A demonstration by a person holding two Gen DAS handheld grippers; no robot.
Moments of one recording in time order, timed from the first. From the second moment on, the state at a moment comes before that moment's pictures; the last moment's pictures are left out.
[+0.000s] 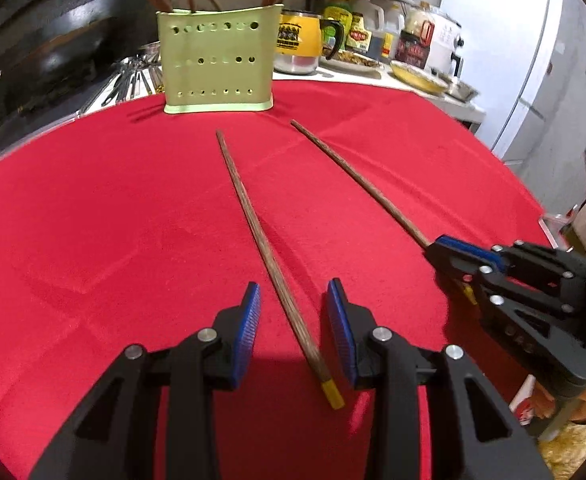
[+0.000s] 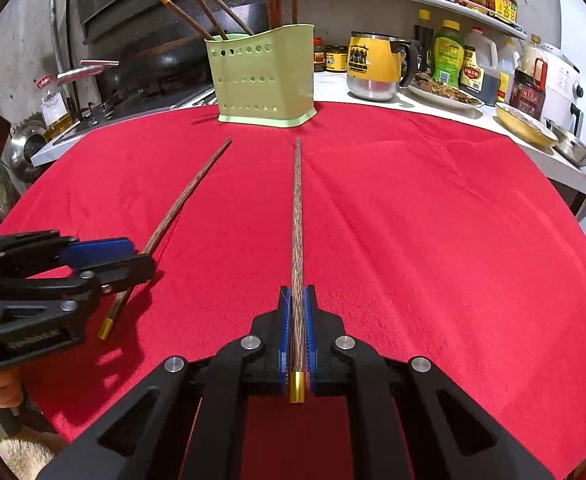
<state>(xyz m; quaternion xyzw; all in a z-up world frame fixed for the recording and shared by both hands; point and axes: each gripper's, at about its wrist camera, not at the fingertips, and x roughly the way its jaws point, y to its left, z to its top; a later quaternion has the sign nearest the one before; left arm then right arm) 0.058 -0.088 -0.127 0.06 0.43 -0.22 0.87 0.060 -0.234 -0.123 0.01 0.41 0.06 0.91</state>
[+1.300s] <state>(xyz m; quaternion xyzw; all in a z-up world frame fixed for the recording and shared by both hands) 0.019 -0.033 -0.130 0.12 0.38 -0.16 0.90 0.030 -0.220 -0.124 0.00 0.39 0.11 0.91</state>
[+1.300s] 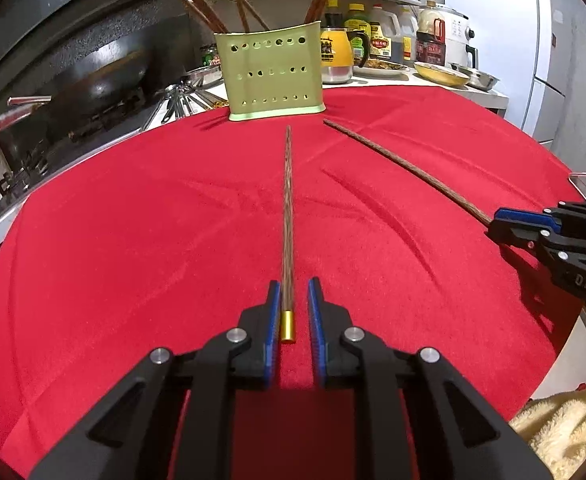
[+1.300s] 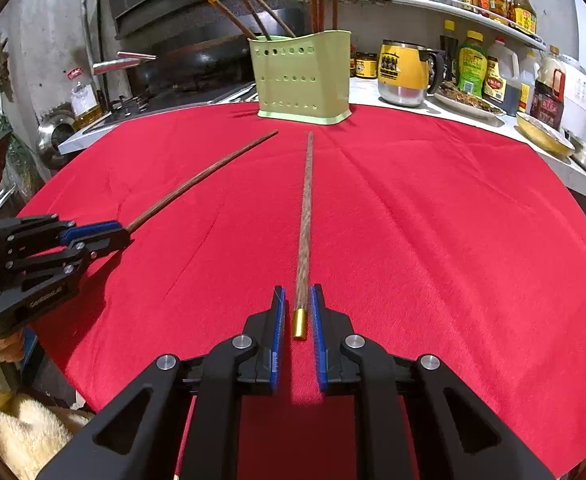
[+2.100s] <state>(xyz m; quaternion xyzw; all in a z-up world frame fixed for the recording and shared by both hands) 0.024 -0.019 -0.129 0.05 0.37 -0.18 0.91 0.025 -0.217 -0.126 -0.01 0.36 0.09 0.93</state>
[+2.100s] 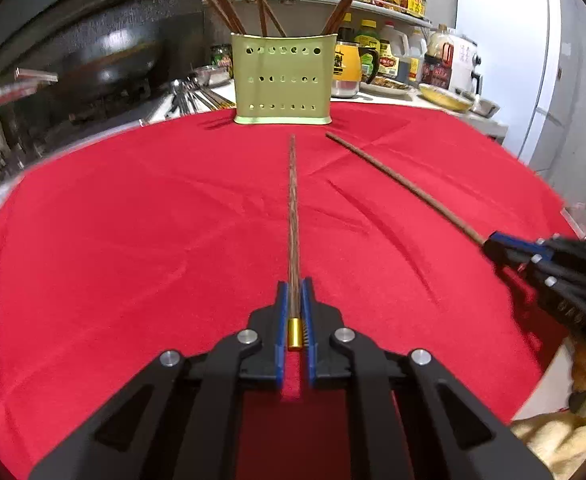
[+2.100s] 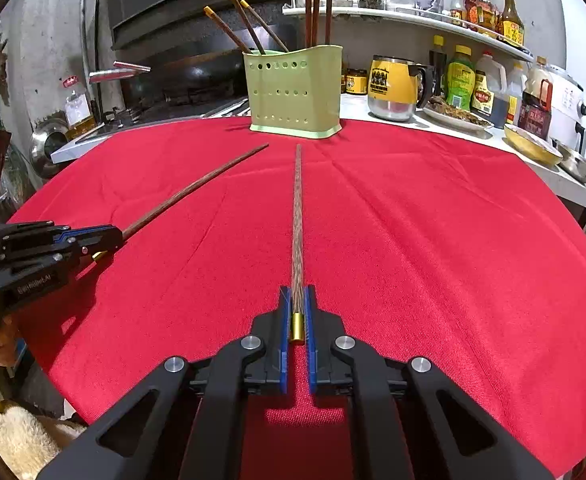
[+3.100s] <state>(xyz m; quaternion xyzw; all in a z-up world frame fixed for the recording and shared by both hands) 0.002 0.022 0.053 0.01 0.12 -0.16 0.98 0.037 -0.221 0.065 0.00 0.18 0.11 0.98</state>
